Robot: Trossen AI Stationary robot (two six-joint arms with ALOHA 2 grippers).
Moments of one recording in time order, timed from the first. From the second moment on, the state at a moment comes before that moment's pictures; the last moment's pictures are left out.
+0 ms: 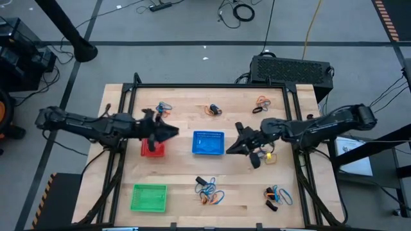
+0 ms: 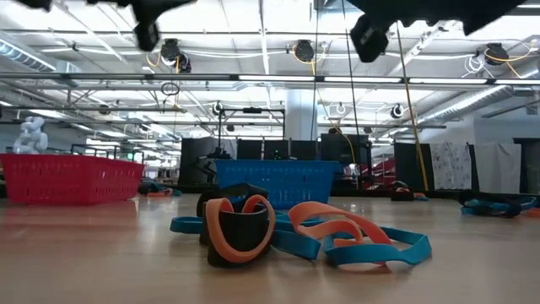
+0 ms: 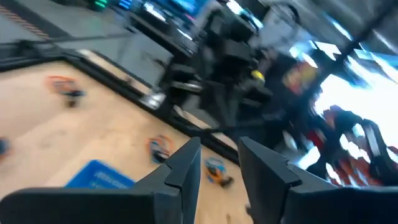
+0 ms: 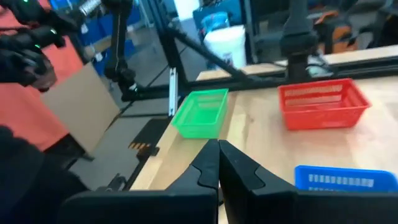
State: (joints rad) left arm -0.13 0.85 0.60 0.23 -0.09 -0.57; right arm 0.12 1.18 0.68 0.31 -0.24 0.25
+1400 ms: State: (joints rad) left arm -0.36 2.03 1.35 -0.09 0.02 -0.39; right arm 0.54 1.41 0.94 -0.29 -0.10 0.59
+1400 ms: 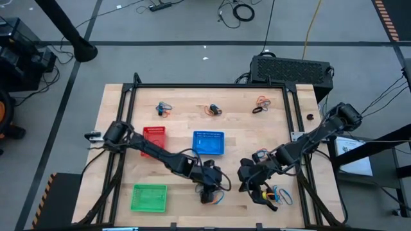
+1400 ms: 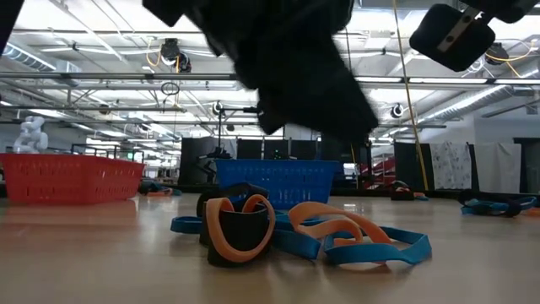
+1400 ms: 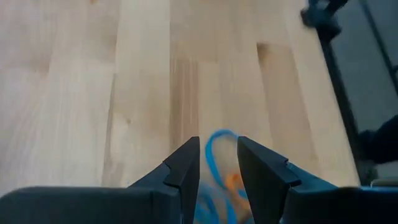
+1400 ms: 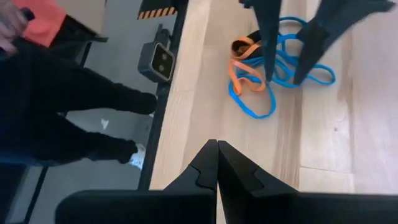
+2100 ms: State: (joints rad) left arm -0.37 2.04 1.35 -0.27 -0.06 -0.30; right arm 0.53 1.41 0.94 -0.28 0.05 0.59
